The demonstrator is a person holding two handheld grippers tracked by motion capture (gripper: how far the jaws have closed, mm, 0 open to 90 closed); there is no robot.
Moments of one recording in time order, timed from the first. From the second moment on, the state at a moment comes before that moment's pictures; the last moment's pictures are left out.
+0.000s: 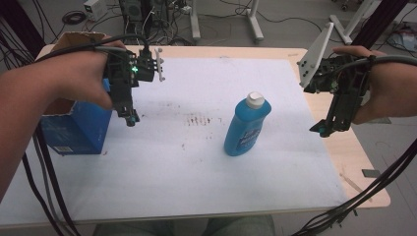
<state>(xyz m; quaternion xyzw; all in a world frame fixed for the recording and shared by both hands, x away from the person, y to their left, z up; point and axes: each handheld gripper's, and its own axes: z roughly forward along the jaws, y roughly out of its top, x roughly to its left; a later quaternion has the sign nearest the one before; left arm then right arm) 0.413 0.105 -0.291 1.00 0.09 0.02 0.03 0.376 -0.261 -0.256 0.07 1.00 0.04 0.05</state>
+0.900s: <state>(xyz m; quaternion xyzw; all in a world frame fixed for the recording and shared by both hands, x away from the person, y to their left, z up) 0.376 0.036 -0.260 0.98 0.15 0.00 0.16 0.369 -0.273 -0.273 0.07 0.99 0.05 0.05</state>
